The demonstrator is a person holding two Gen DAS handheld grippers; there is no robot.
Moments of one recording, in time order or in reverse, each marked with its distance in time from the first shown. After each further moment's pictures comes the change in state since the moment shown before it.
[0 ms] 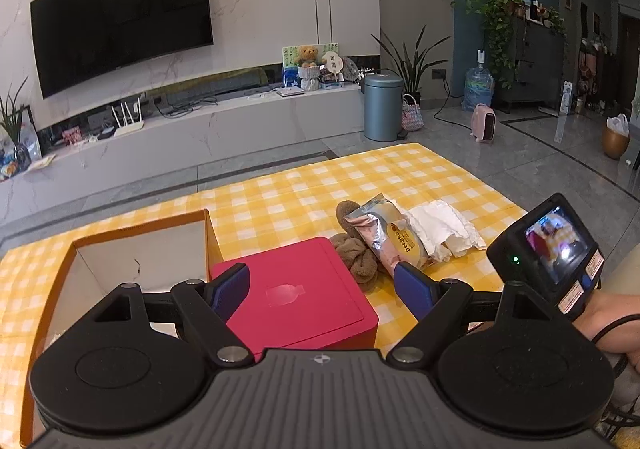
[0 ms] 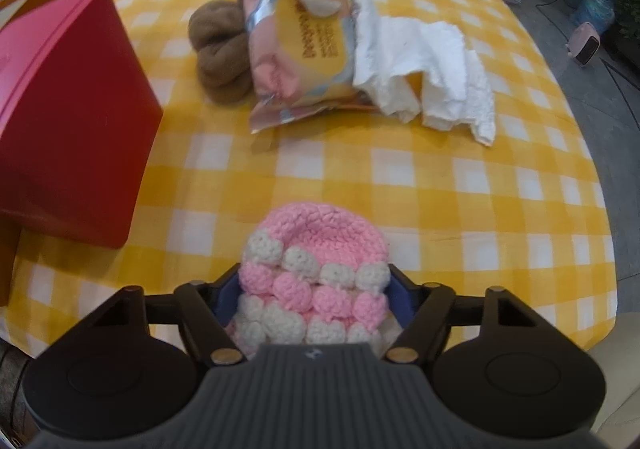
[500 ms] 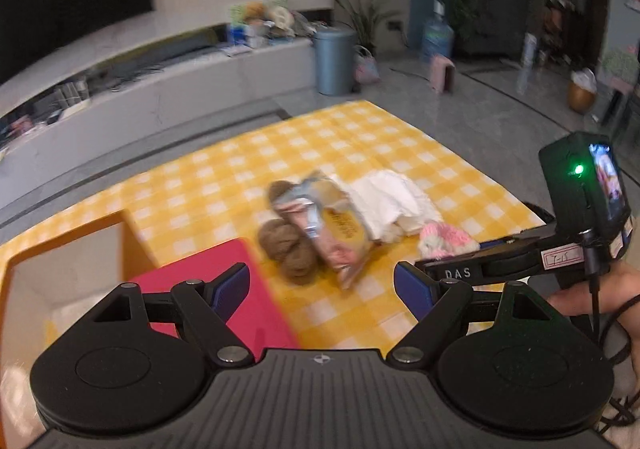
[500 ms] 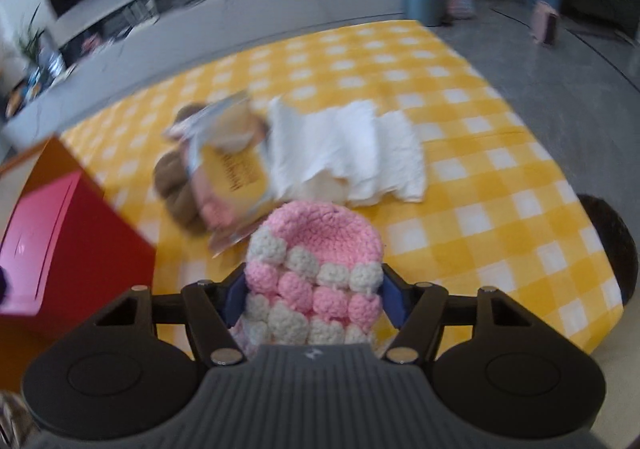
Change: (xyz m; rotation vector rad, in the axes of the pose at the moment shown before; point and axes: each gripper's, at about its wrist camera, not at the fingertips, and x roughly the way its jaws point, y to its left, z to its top) left arm 0.063 -0.047 0.033 0.090 0.171 -0.155; right arm -0.041 -0.075 0.006 0.303 -0.242 0.109
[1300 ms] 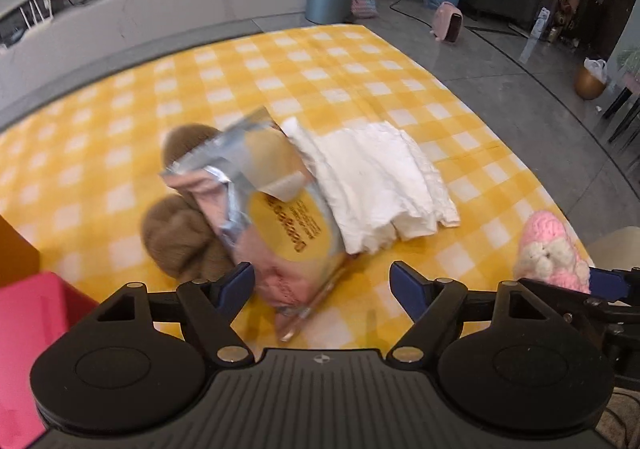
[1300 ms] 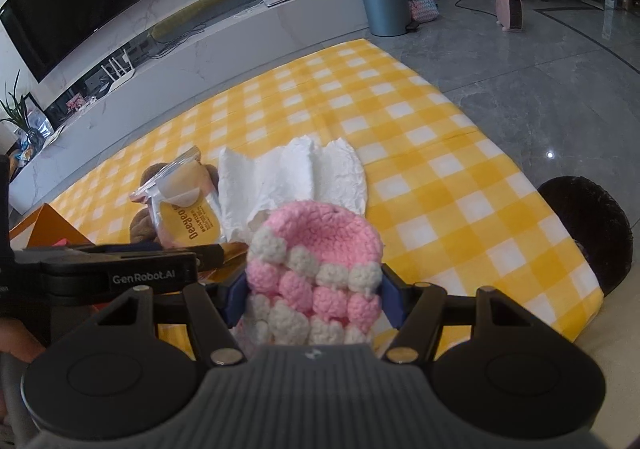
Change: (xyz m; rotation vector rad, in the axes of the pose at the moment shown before) left arm 0.156 -0.009 0.017 -0.143 0.212 -0.070; right arm -0.019 -0.052 0.005 0.138 -0.075 0.026
